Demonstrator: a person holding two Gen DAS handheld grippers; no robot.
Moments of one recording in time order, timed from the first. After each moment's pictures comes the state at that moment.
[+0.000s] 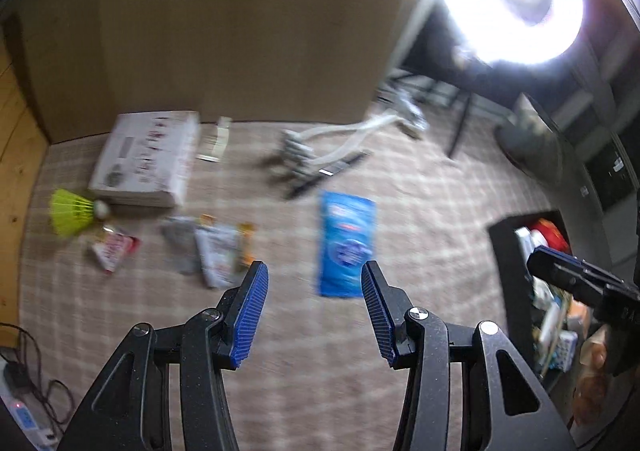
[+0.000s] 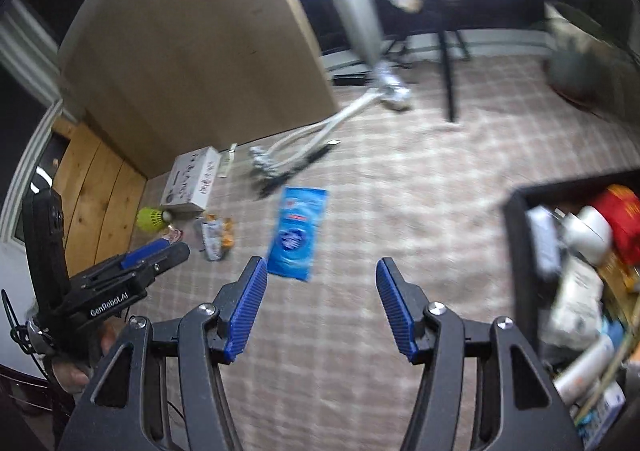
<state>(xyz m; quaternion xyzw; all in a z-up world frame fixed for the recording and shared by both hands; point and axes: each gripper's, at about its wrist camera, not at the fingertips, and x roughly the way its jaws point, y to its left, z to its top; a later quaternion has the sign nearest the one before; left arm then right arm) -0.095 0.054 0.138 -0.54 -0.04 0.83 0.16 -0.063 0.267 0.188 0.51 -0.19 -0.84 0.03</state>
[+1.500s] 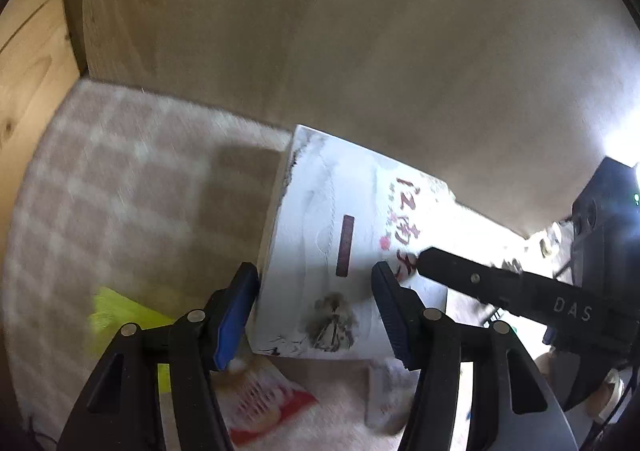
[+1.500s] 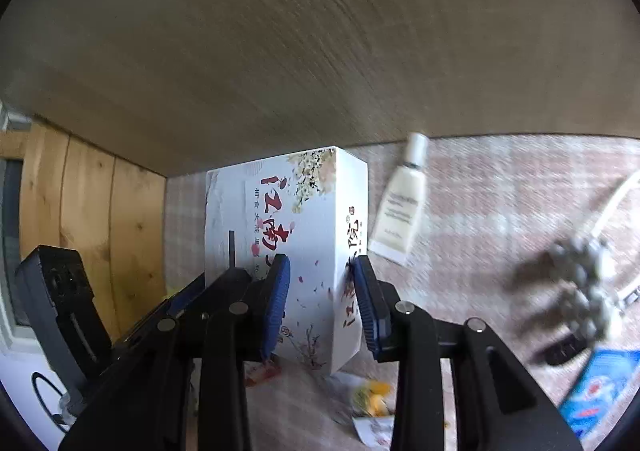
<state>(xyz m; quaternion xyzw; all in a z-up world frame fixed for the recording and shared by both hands) -0.227 -0.110 0.023 -0.58 -0.17 0.79 0.07 -0.321 0.063 0.046 0.62 -0.26 -0.73 0.14</state>
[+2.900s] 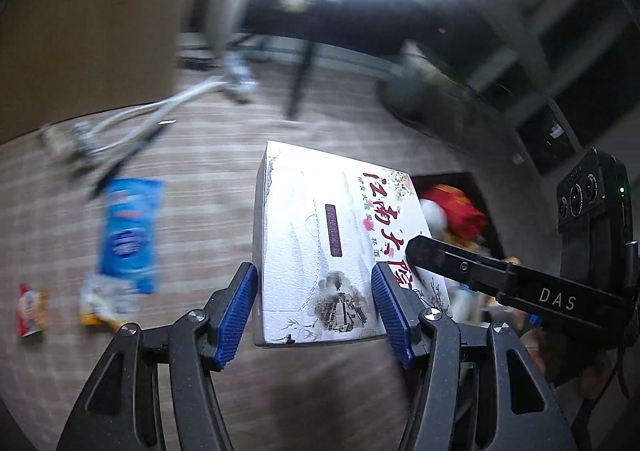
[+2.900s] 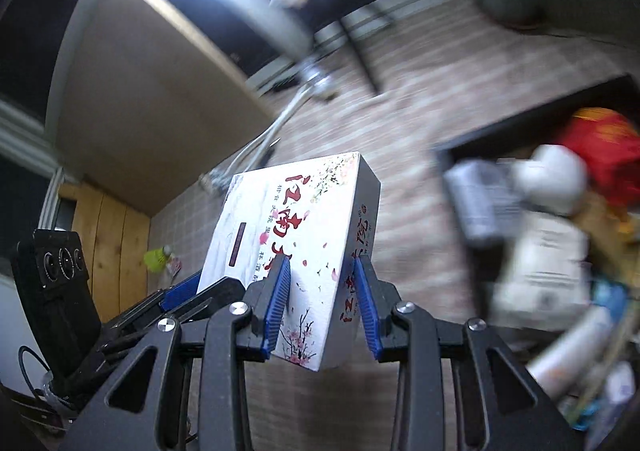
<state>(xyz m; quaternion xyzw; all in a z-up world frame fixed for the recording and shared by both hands) -0.038 0.259 0.141 -0.54 -0.05 0.78 0.31 0.010 0.383 0.150 0.49 -0.33 -0.81 0.00</state>
